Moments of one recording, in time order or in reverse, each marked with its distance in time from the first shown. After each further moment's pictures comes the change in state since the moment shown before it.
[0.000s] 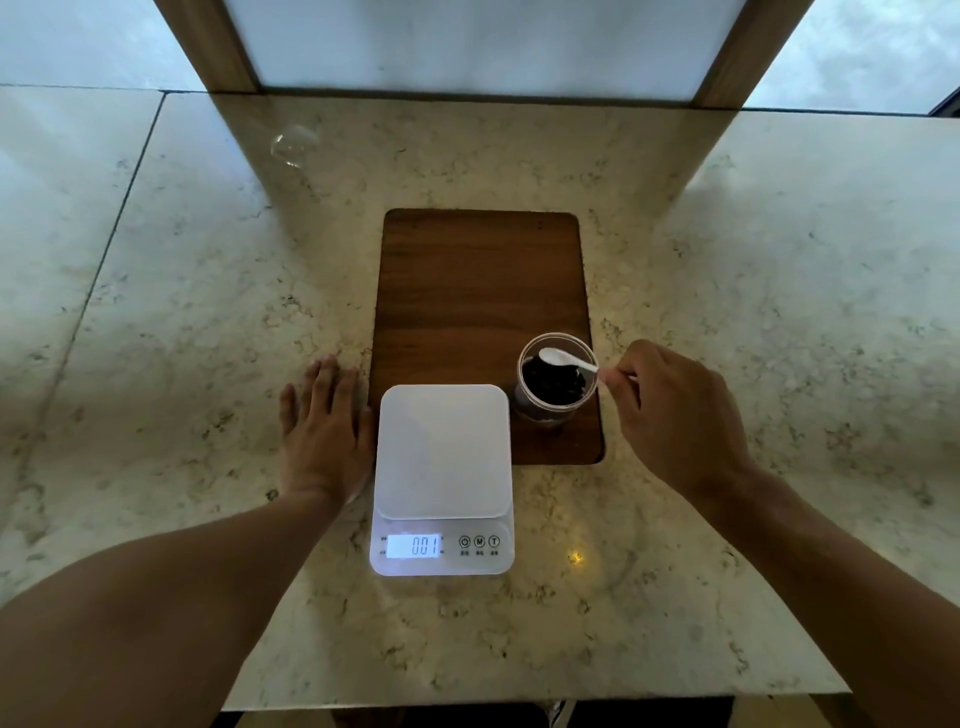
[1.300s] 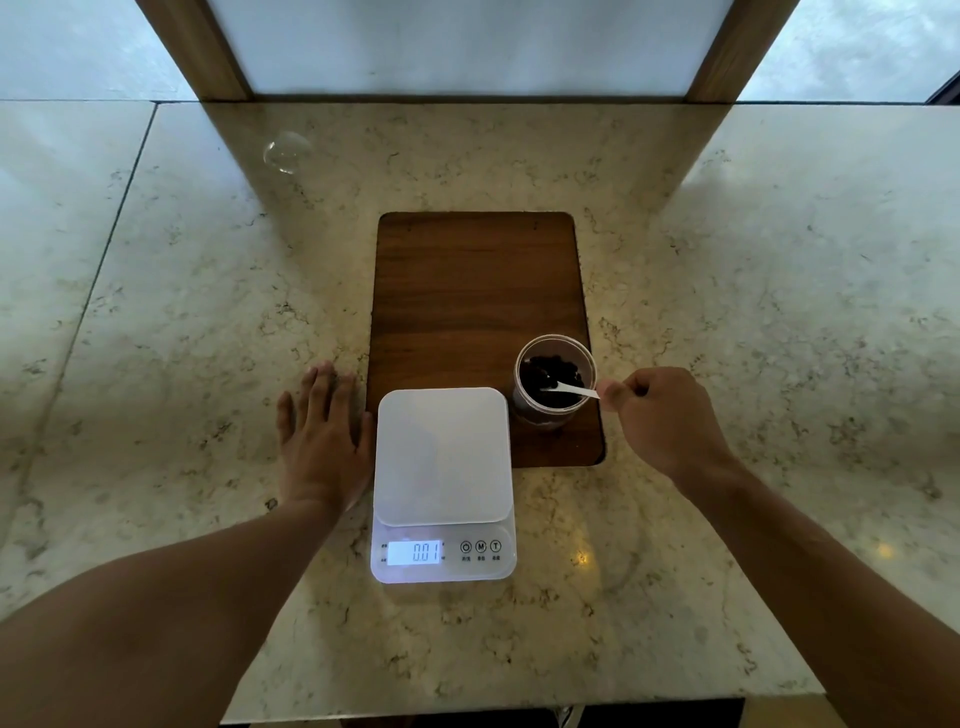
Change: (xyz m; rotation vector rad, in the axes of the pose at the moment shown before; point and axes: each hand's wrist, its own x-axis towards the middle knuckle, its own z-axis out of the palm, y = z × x) left_hand 0.001 -0.003 0.005 0.015 0.012 0.001; right_hand 0.001 0.007 0.026 0.441 -0.181 0.609
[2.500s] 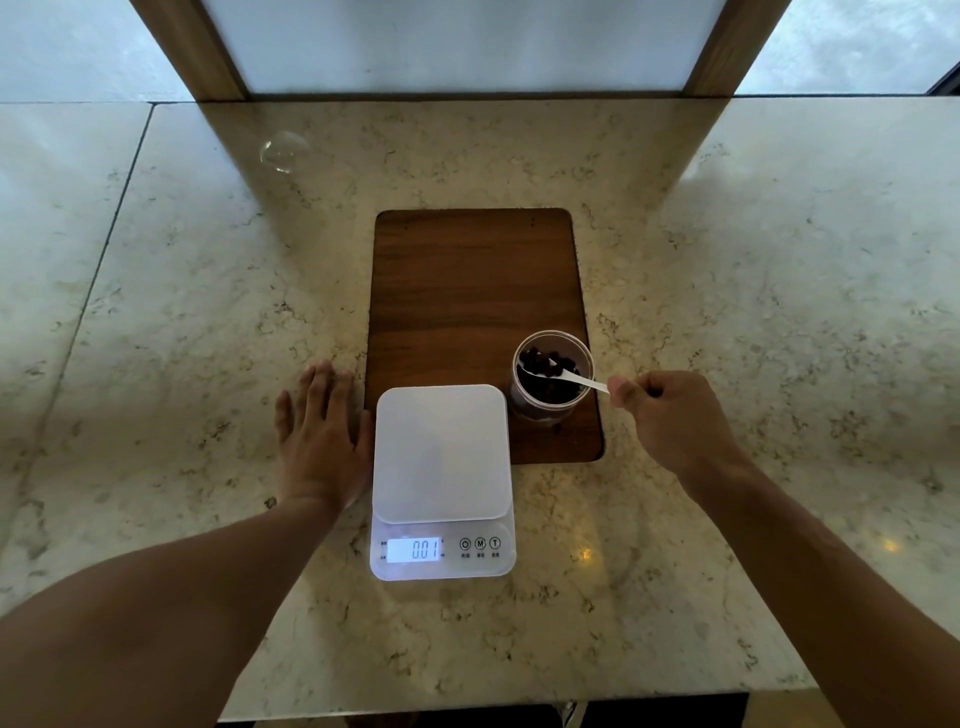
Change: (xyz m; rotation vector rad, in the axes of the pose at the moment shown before) left_hand -0.002 0.003 -0.006 0.025 -0.034 -0.016; right_hand -0.001 0.013 -0.007 0.147 -0.037 0.060
